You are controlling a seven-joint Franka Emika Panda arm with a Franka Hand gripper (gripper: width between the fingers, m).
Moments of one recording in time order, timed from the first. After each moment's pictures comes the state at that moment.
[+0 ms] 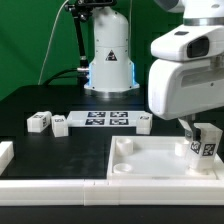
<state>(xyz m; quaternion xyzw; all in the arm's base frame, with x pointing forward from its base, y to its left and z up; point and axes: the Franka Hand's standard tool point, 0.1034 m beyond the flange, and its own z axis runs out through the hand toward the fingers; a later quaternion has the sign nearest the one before) 0.642 0.138 0.092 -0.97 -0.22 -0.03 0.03</state>
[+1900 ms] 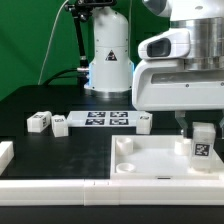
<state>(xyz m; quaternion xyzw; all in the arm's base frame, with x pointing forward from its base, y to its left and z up) 0.641 0.120 0.086 -0.98 0.18 -0.02 0.04</state>
